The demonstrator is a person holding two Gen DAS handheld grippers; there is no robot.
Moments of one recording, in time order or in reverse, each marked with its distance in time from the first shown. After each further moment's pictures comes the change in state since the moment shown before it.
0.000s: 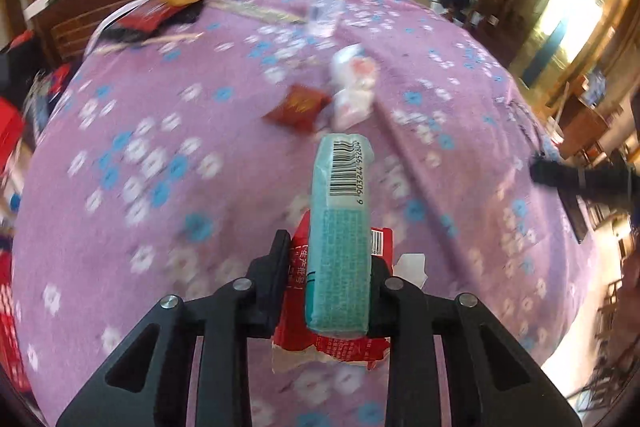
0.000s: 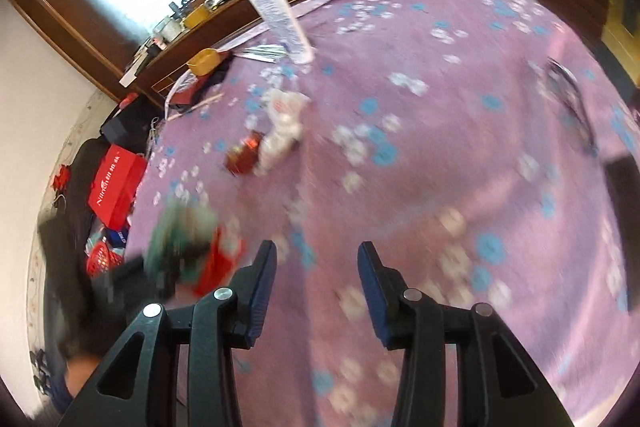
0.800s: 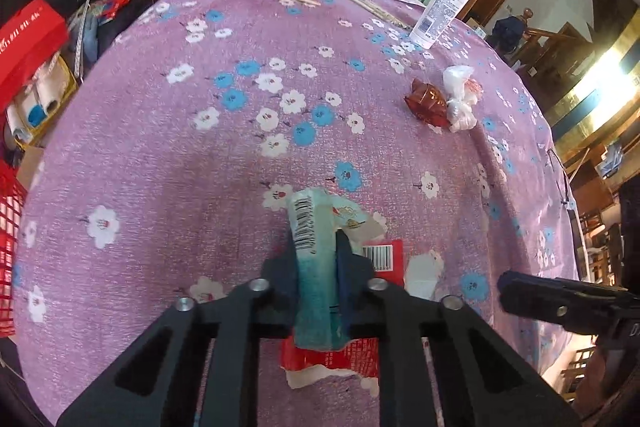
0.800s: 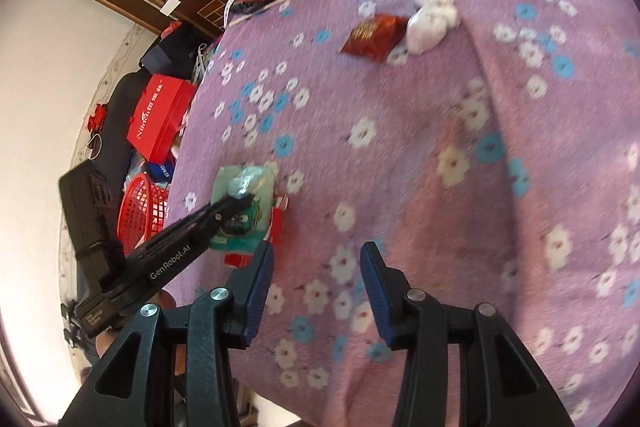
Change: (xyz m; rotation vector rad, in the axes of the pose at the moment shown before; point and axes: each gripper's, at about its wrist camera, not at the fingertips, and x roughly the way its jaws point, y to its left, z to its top) left arm -0.017 0.100 -0.036 -0.237 -0.017 0.003; right arm 0.082 0.093 -0.065 -0.044 0.260 0.168
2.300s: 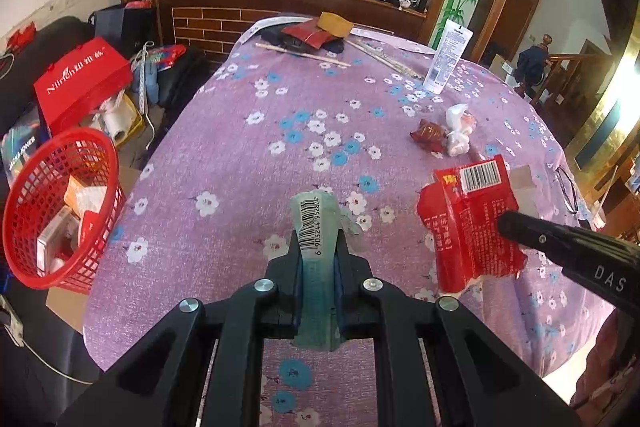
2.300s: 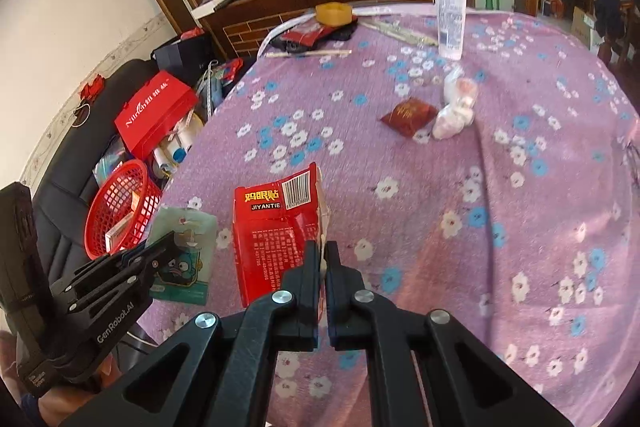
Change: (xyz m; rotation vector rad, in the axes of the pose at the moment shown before) left arm -0.093 -0.014 -0.047 0.008 -0.206 0.175; right arm -0.039 0.070 -0.025 -0.273 -0.239 -0.201
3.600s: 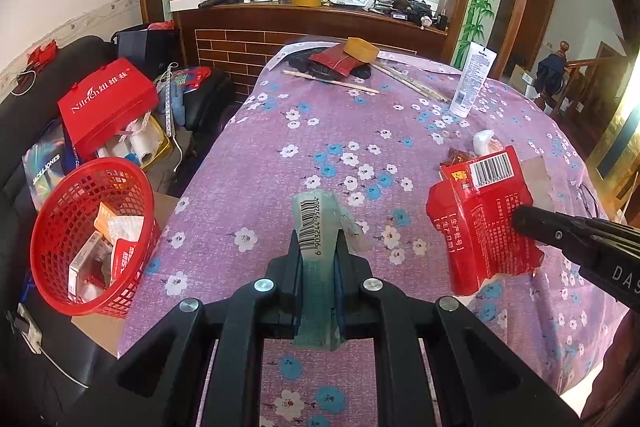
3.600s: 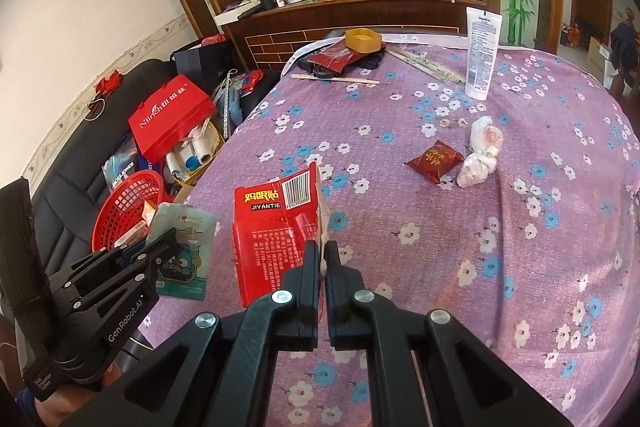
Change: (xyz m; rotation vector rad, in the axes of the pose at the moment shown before) left arm -0.007 0.010 0.019 0.006 -0.067 0.093; right arm 0.004 0.027 0.024 -0.092 -0.043 0.027
